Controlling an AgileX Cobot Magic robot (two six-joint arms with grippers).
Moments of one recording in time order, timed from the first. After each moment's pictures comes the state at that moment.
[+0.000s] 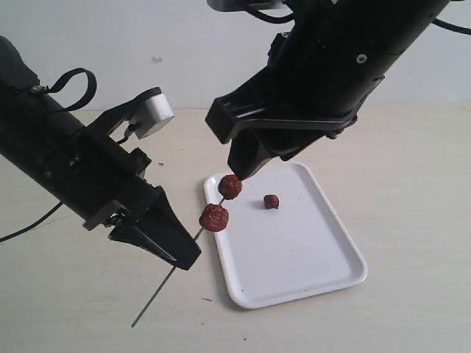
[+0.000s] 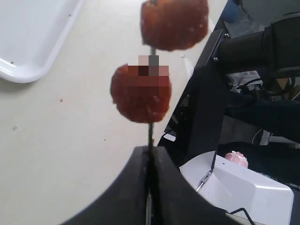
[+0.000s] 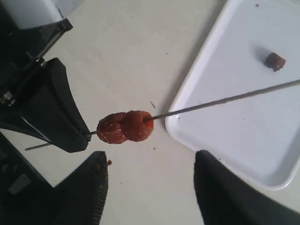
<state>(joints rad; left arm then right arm) -0.45 1.64 -1.05 -0.94 1.22 0.80 0.57 1.49 -1.40 0.20 1.16 0.01</state>
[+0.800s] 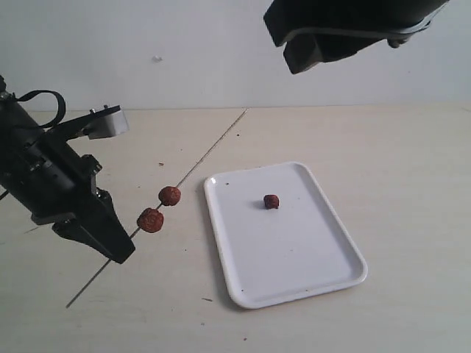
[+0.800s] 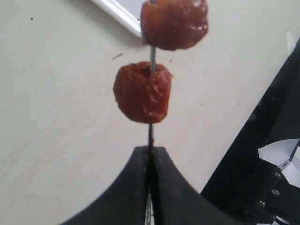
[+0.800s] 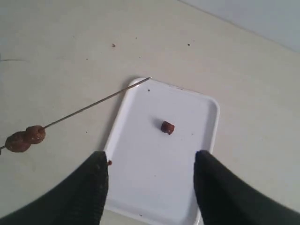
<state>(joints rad) -0.33 1.64 -1.05 -0.65 1.17 0.76 0.57 1.35 -1.40 -0.18 1.01 0.24</state>
